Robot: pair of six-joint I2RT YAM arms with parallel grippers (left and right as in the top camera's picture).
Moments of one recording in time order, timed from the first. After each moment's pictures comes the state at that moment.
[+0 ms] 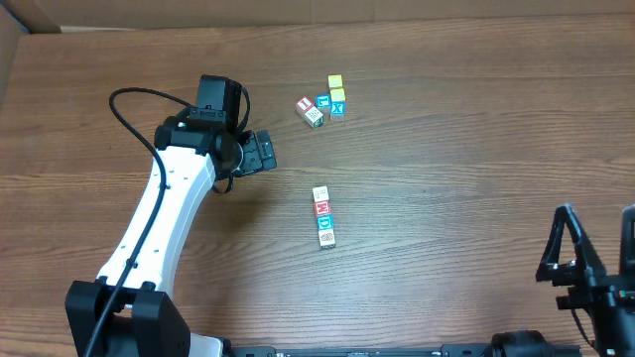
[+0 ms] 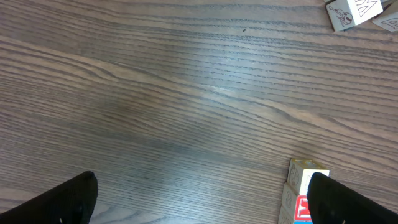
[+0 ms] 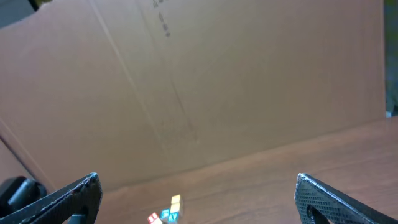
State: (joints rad) left arm -0.15 1.60 1.31 -0.97 -0.05 -0.42; right arm 0.09 0.30 1.04 -0.70 0.02 0.37
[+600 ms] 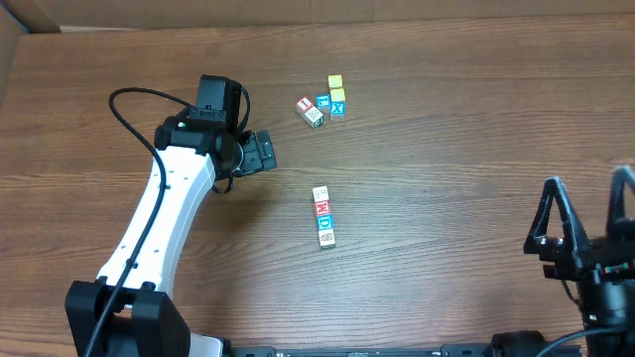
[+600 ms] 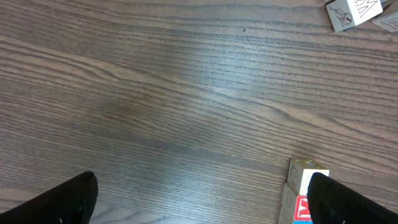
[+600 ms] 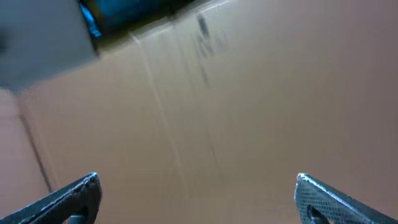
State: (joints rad) left arm -0.15 1.60 1.31 -0.97 -0.05 -0.42; right arm 0.09 0.31 0.81 -0.16 -0.07 0.33
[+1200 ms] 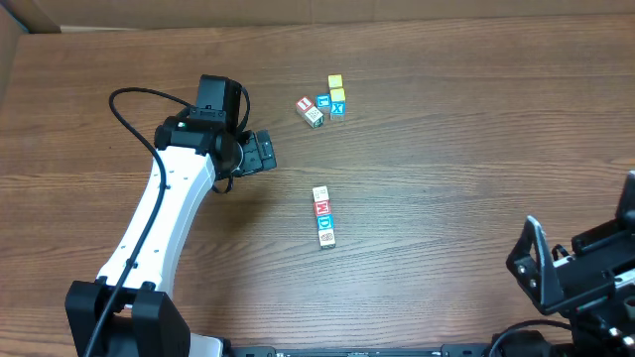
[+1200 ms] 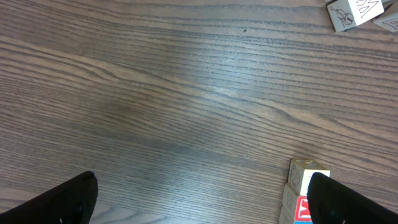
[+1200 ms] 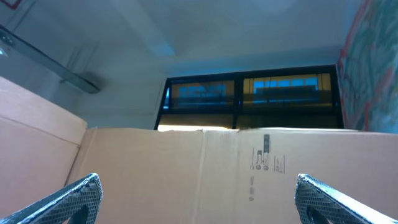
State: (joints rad) left arm -0.15 1.60 1.31 -0.97 -0.05 -0.42; right arm 0.09 0.31 0.54 0.63 -0.29 0.13
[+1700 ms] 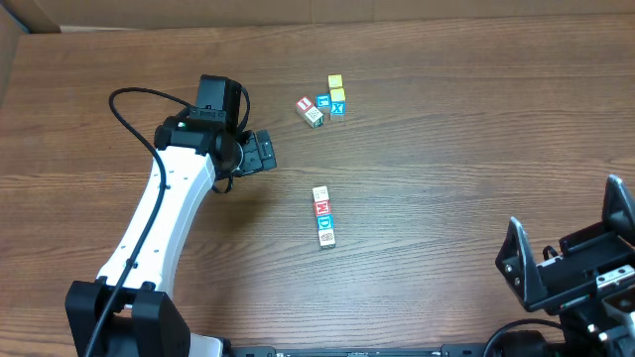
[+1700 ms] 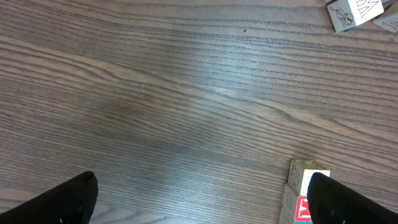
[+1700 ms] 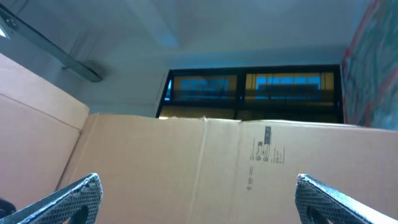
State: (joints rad) left arm -0.15 1.60 1.31 -0.97 -0.05 -0.42; right arm 0.09 0.26 0.46 0.64 -0.31 0.08
